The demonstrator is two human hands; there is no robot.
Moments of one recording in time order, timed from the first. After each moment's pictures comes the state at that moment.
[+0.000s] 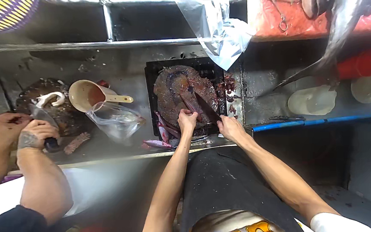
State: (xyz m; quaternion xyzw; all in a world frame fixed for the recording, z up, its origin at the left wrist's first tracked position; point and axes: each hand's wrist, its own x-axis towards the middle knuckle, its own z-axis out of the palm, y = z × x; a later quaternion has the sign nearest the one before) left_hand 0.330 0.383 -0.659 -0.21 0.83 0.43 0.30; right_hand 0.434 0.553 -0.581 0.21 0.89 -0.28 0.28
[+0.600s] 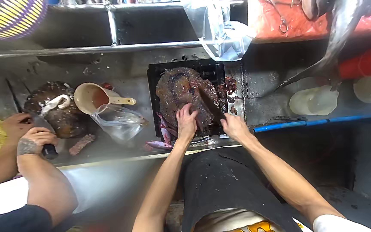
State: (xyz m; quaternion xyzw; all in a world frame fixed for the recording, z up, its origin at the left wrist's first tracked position) left_hand 0.332 0.352 -0.665 0.27 0.93 0.22 0.13; right_hand 0.438 0.564 -0.589 0.24 0.90 -0.27 0.25
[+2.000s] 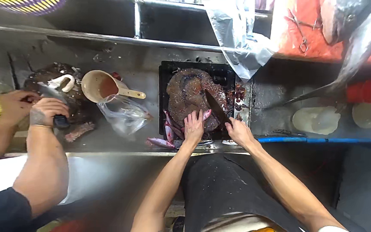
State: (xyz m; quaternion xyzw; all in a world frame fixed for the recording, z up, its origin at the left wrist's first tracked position) left_hand 0.345 0.349 -0.683 0.24 0.96 0.13 0.13; right_hand 0.414 0.560 -0.588 0.19 0.91 -0.25 0.28
